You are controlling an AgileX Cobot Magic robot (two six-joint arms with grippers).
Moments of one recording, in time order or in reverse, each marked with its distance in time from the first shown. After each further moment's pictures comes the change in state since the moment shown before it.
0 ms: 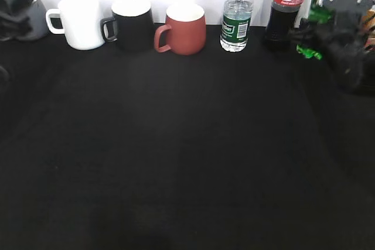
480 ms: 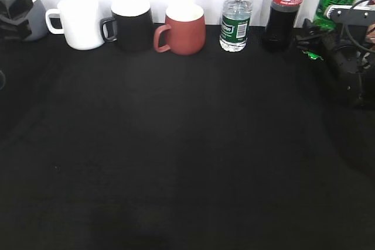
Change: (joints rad) left arm 0.000 -0.011 0.005 0.002 0.041 0.000; right arm -0.050 0.099 -0.010 -0.089 -0.214 0.055
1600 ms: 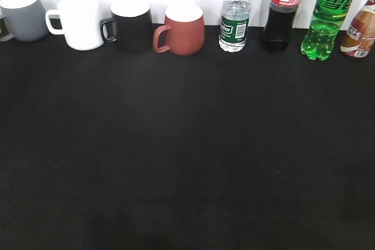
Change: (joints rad) left arm -0.007 -1.126 -0.102 -0.165 1.844 0.007; right arm 0.001 -1.892 0.458 -0.050 2.119 0.005
